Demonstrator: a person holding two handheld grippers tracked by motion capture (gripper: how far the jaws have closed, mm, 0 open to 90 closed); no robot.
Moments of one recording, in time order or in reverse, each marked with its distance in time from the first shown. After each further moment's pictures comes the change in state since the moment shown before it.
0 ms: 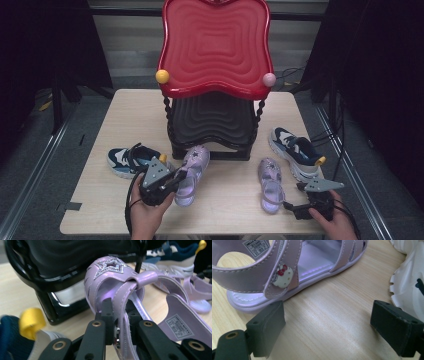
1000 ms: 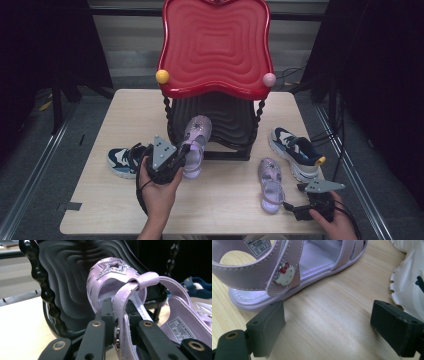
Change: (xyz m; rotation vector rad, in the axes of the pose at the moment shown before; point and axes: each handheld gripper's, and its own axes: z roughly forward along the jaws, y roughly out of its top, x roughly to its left) left arm -0.005 0.053 0.019 -0.152 0.176 0.013; right arm 0.002 -0.002 -0.002 0.001 -0.004 0.003
